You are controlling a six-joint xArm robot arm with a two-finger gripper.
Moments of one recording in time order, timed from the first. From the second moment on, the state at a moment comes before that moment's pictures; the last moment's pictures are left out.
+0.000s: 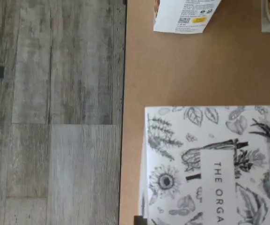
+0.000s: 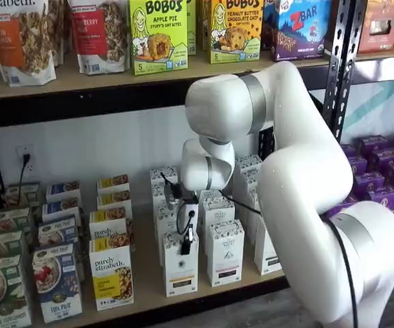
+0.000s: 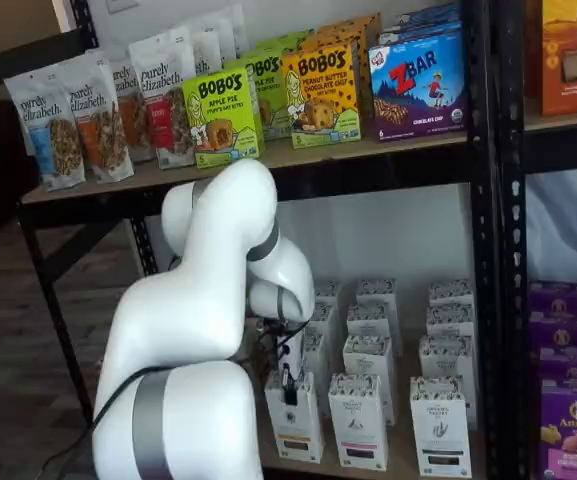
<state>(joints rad) 0.21 1.09 -1.63 0.28 0.50 -1.60</state>
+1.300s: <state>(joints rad) 0.24 0.96 -1.42 0.35 0.45 -1.64</state>
